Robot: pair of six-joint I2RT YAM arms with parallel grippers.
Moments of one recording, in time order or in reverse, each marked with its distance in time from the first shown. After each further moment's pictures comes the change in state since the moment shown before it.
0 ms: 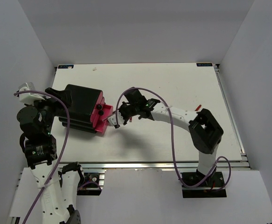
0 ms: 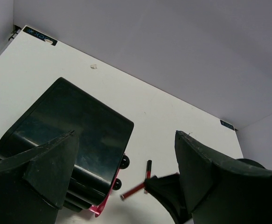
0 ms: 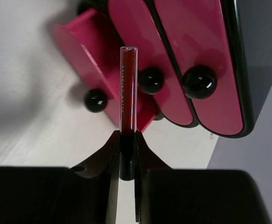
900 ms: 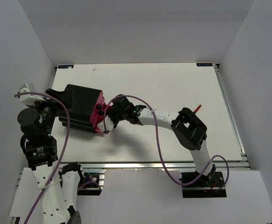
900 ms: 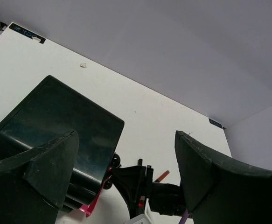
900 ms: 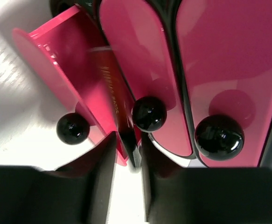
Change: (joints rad) left arm 0.000 -0.018 -0.021 0.021 0.034 -0.041; right arm 0.085 0.205 0.095 0.177 0.195 -0.082
